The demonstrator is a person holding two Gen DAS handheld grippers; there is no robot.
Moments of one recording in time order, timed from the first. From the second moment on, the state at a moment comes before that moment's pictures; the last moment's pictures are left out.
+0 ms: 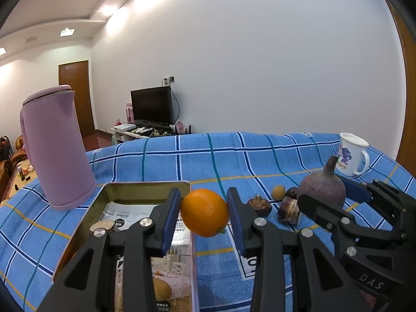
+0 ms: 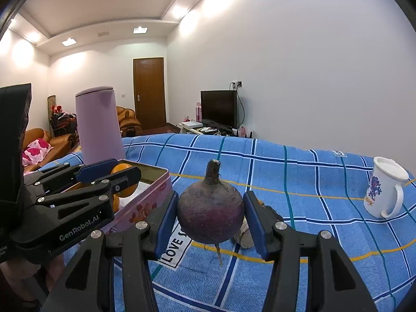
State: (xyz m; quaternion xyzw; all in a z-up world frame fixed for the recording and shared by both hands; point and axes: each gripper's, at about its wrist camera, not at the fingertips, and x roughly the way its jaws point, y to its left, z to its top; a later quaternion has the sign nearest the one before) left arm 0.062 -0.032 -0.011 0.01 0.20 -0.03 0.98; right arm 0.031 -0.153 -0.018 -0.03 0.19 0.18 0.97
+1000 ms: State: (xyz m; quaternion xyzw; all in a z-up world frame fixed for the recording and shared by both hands) left arm 0.039 -0.015 0.004 0.02 0.21 -0.03 0.98; right arm 0.024 -0.134 0.001 -0.05 0.18 0.21 0.96
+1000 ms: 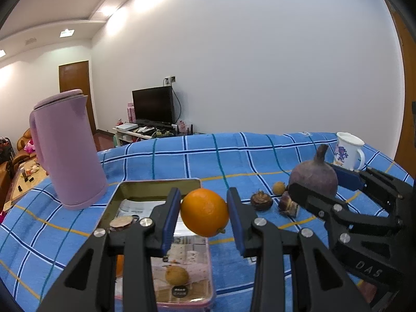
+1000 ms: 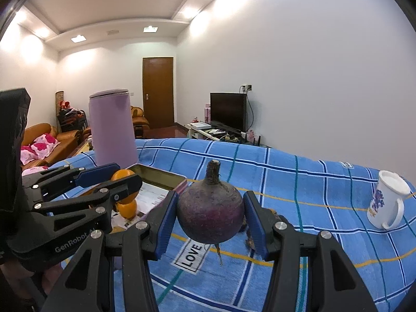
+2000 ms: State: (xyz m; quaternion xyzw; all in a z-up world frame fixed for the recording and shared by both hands) left arm 0.042 0.058 -0.004 0.00 0.25 0.05 0.97; right arm 0.042 -0.063 0.012 -0.07 0.21 0.28 0.93
